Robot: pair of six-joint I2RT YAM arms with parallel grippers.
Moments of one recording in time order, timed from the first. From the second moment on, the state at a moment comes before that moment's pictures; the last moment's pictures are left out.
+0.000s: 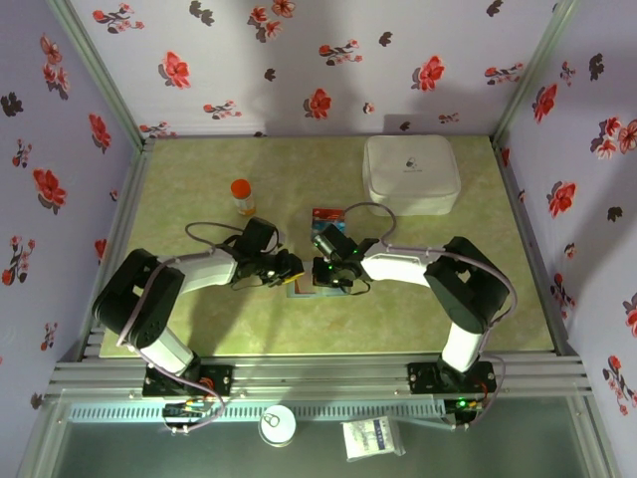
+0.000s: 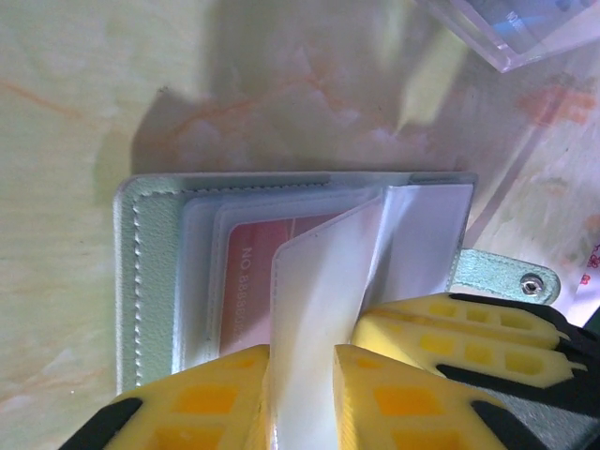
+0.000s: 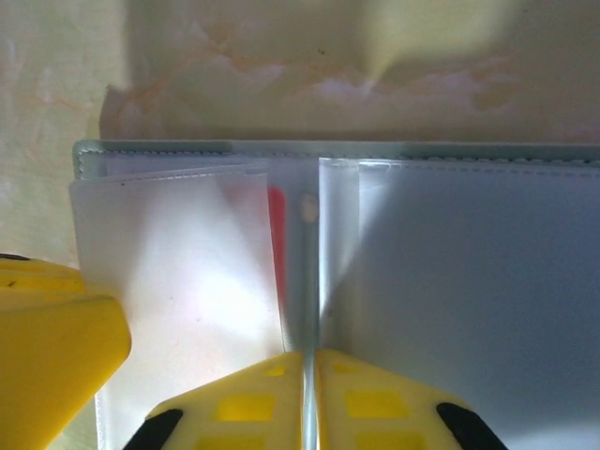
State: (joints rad) left arm -0.61 1.61 0.72 -0.07 0.46 -0.94; right arm 0.86 1.76 0.97 -0.30 -0.14 0.84
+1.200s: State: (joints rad) left arm -0.78 1.91 1.09 -0.15 0.45 -0.94; right arm 0.67 1.30 0.72 -0.37 -0.10 0.79
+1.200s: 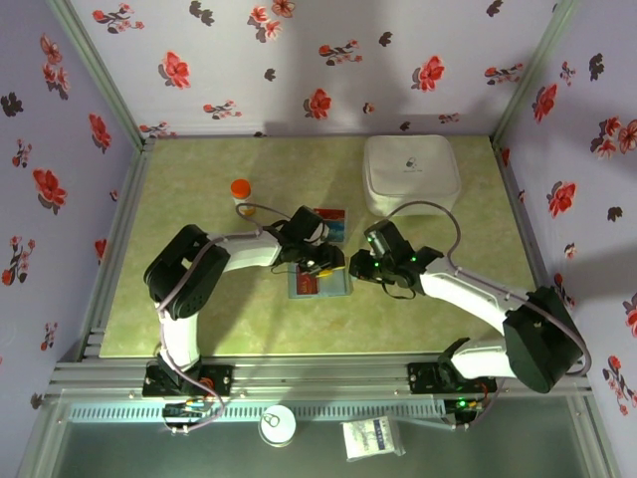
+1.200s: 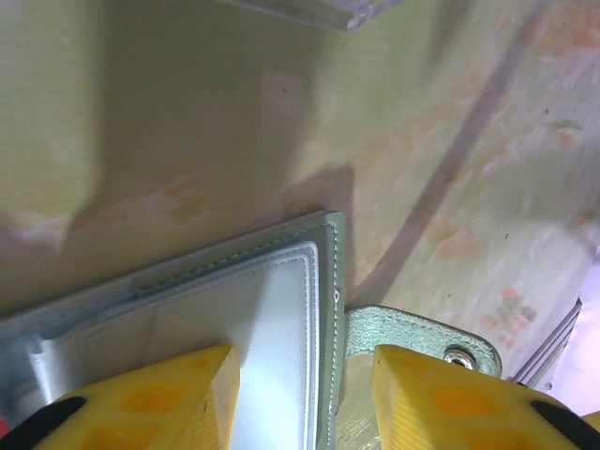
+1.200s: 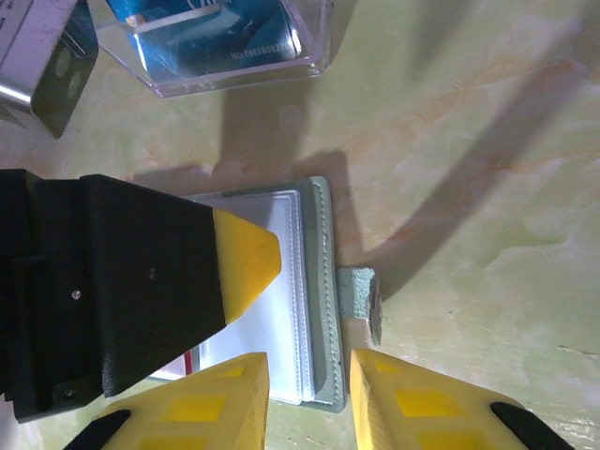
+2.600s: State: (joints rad) left arm -0.57 1.57 0.73 -0.13 0.46 -0.91; right arm 0.81 1.74 1.01 -0.31 -0.21 0.84
